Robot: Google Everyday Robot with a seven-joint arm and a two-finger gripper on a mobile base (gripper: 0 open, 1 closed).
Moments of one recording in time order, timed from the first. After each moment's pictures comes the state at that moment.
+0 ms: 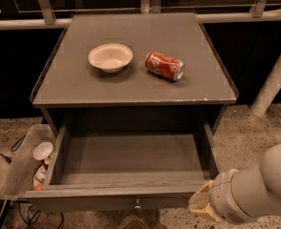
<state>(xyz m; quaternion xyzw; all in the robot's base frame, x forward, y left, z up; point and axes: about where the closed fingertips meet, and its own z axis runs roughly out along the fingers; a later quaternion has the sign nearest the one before) 0.315 -0.151 0.704 -0.53 0.82 0.13 0.19</state>
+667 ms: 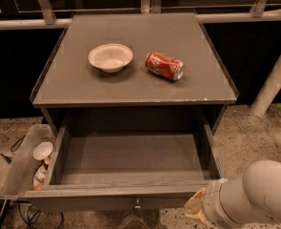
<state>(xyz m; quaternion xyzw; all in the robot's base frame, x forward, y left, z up) 0.318 -0.148 0.658 -0.53 0.82 0.11 0.19</state>
